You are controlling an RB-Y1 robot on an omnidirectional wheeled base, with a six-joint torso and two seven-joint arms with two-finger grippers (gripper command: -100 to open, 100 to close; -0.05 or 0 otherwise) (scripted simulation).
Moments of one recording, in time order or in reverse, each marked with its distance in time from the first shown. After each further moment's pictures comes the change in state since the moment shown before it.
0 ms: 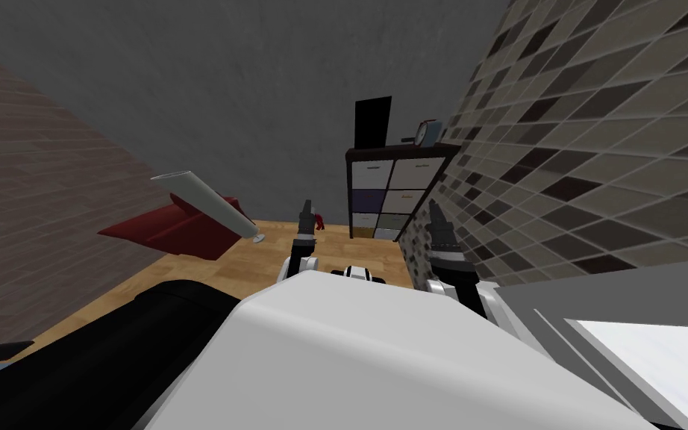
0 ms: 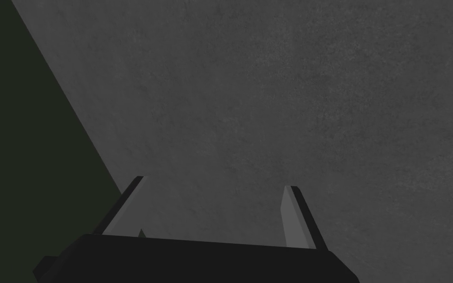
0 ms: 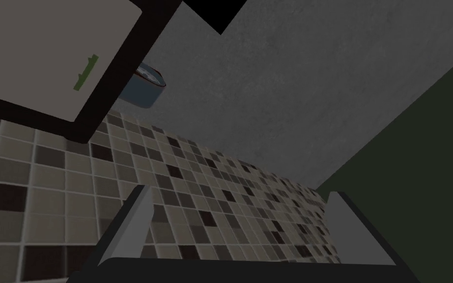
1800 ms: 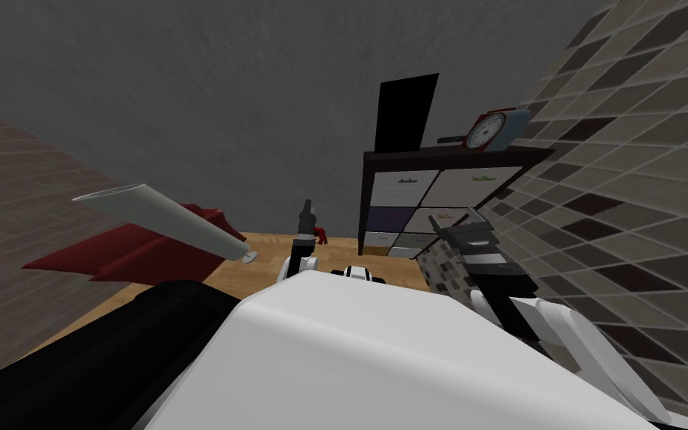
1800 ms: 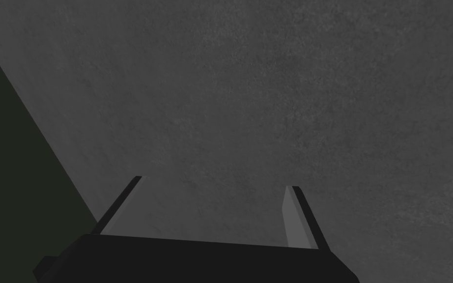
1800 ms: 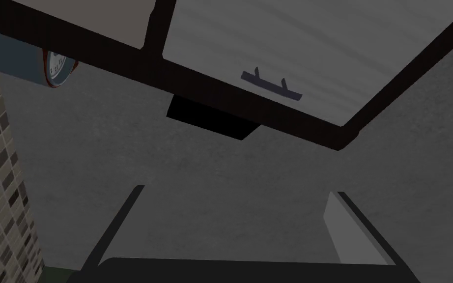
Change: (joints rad) left arm 0.000 0.000 0.000 0.000 0.000 0.000 0.000; right arm 0.039 -0.250 -0.242 -0.025 0.468 0.081 0.449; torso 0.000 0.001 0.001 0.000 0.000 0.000
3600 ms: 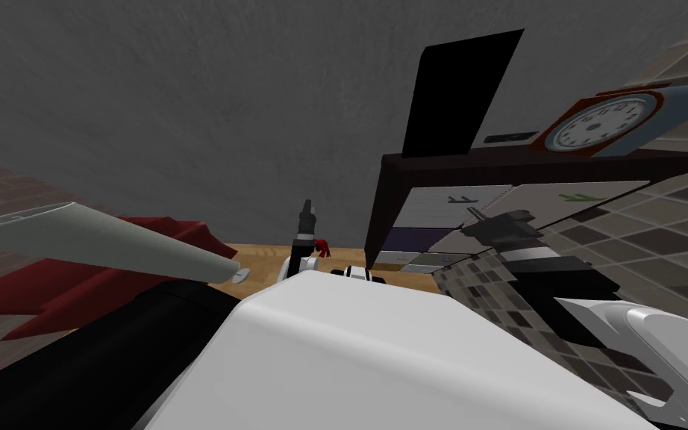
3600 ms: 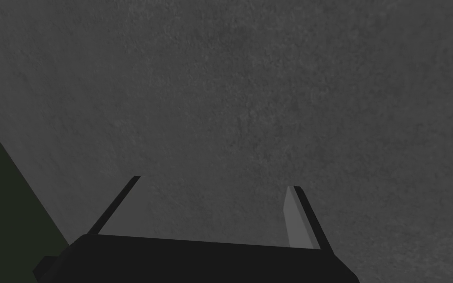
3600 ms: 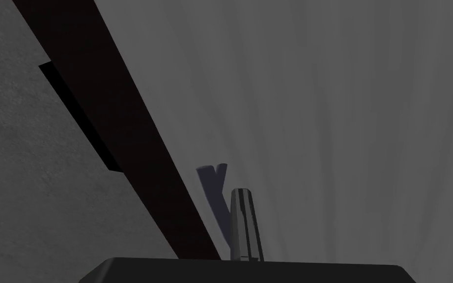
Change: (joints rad) left arm -0.001 0.000 0.000 0.000 0.000 0.000 0.000; right arm 0.032 -0.260 -0.188 0.018 0.295 0.054 0.282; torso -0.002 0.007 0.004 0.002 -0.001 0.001
